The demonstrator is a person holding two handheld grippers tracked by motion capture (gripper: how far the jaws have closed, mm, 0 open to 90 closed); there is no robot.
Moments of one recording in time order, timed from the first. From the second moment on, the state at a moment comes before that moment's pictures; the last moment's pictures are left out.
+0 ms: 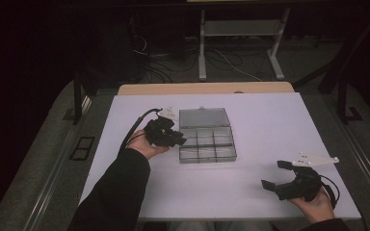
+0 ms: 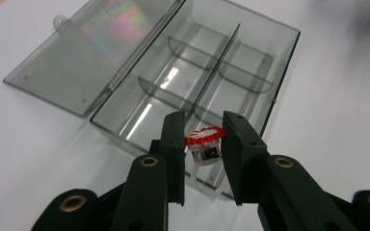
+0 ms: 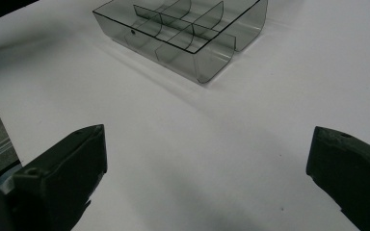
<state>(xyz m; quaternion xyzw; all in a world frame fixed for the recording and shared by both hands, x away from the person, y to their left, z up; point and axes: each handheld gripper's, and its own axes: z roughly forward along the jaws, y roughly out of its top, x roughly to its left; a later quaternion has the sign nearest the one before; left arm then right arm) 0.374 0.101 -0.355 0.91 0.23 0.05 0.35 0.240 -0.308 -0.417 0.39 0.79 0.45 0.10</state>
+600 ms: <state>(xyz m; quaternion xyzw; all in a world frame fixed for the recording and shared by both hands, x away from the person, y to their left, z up) 0.386 0.072 -0.346 0.91 0.21 0.06 0.36 0.239 -0.308 -0.417 0.39 0.79 0.45 0.09</state>
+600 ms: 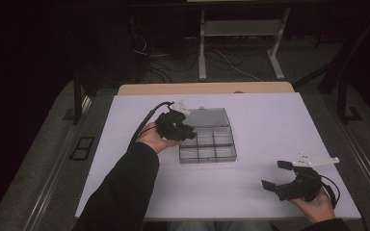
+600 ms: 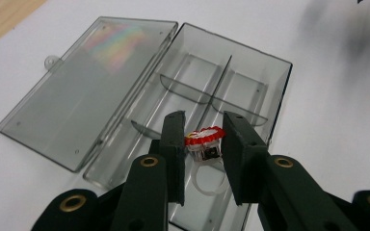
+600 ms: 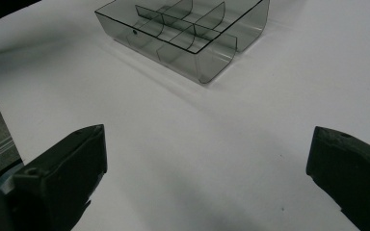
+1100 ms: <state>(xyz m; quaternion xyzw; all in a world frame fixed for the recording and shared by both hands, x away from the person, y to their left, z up) 0.397 0.042 -0.340 0.91 0.19 0.06 0.37 0.239 -0.308 -0.417 0.39 0.80 0.45 0.09</state>
